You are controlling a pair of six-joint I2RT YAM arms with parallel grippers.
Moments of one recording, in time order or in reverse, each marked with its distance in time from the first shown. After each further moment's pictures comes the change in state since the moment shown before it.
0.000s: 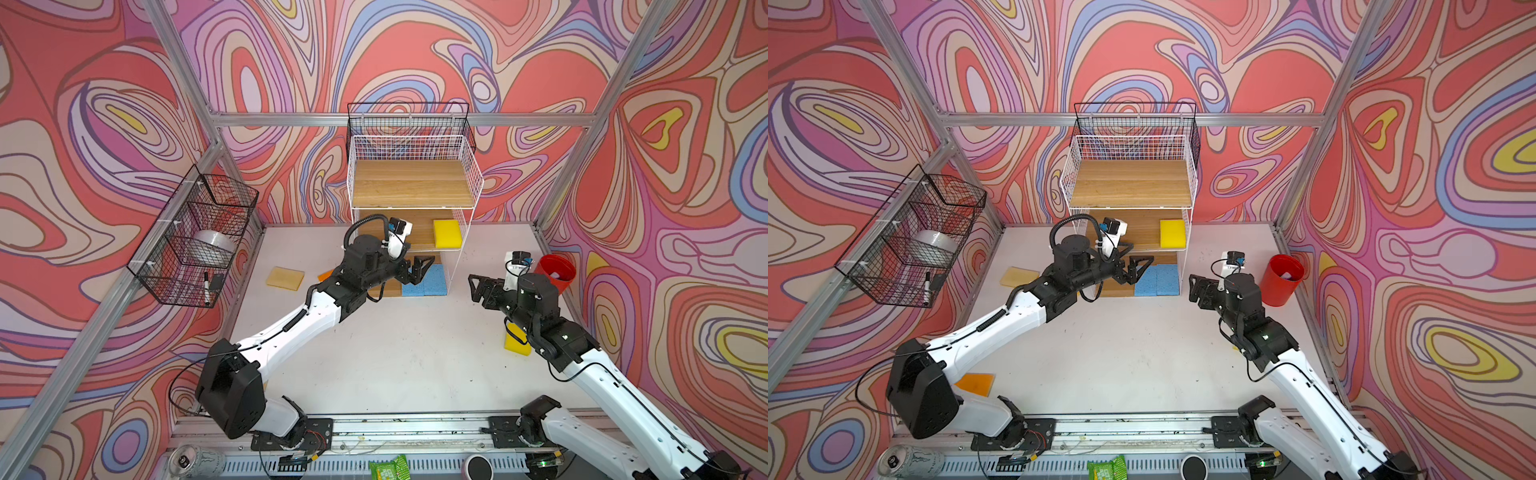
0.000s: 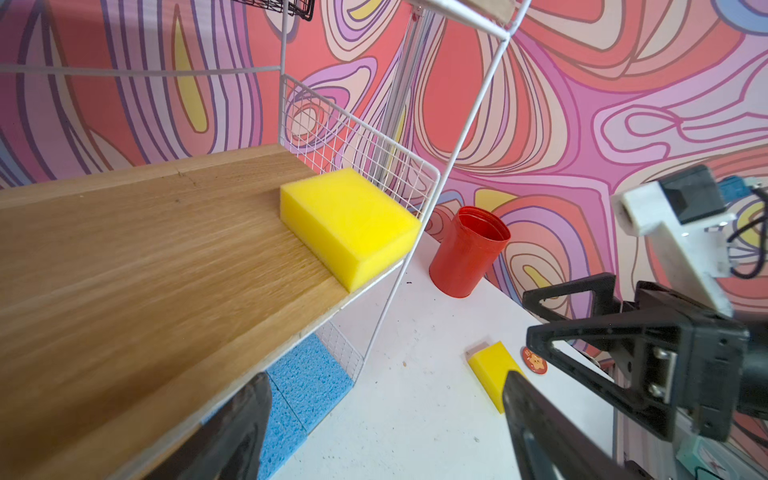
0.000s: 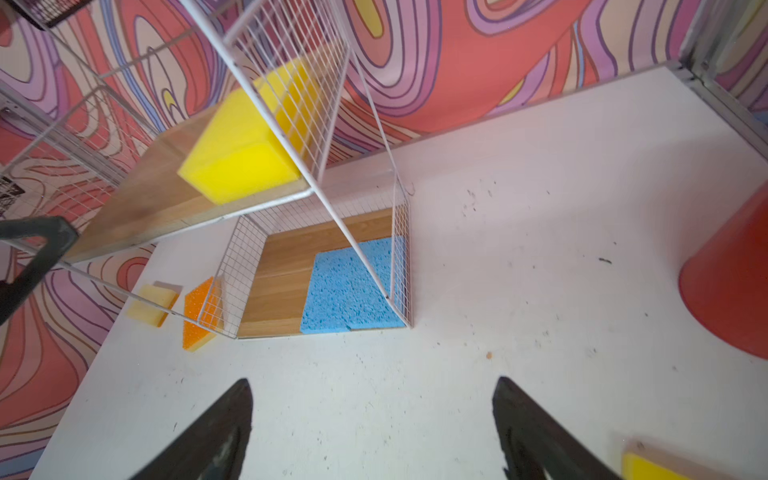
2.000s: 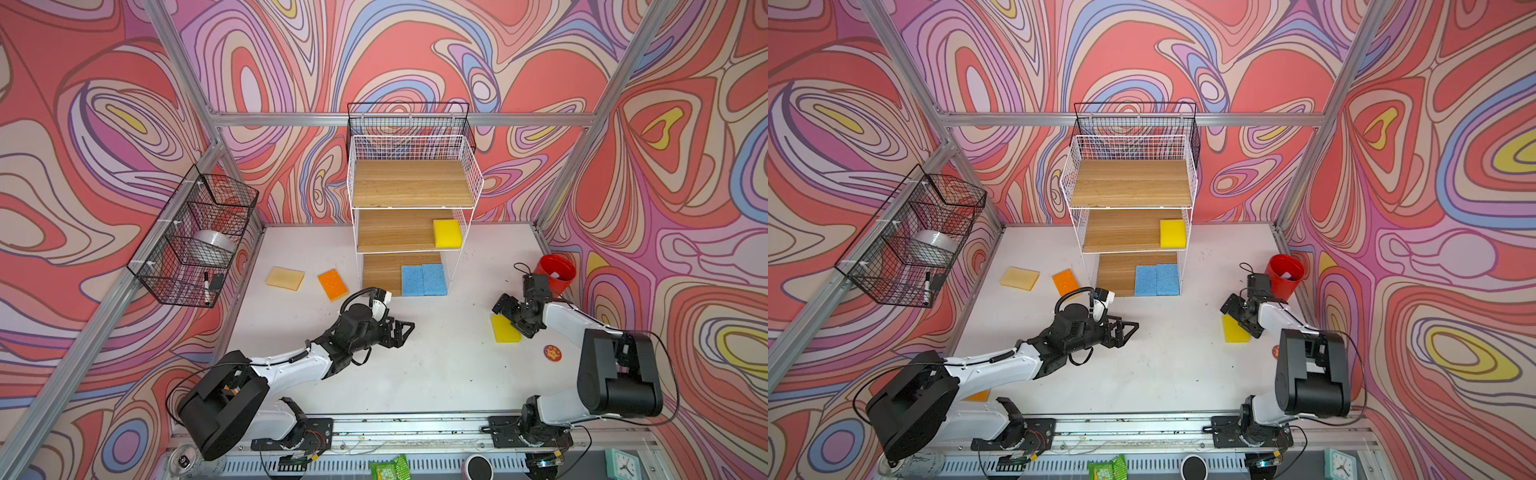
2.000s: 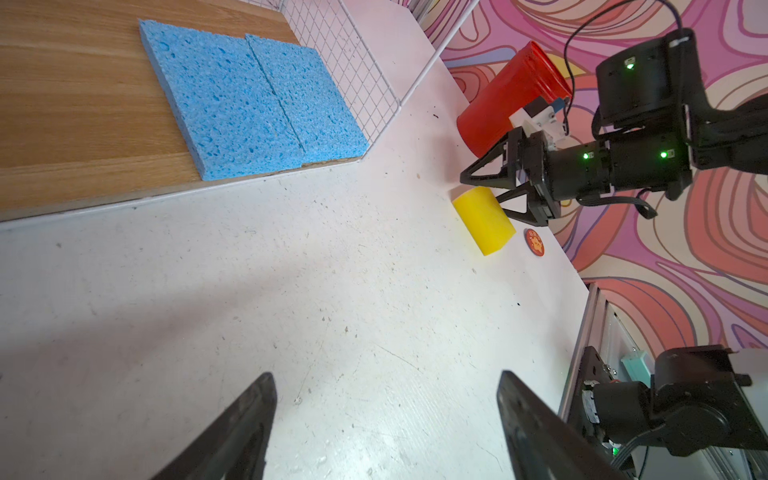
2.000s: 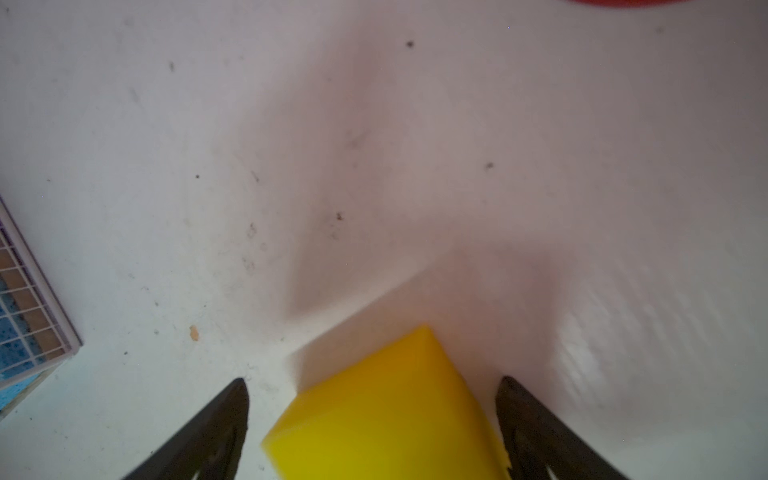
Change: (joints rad) left arm -0.062 -0.089 -0.657 0.327 -0.016 -0.314; right arm -0.466 0.654 -0.052 0.013 -0.218 0.039
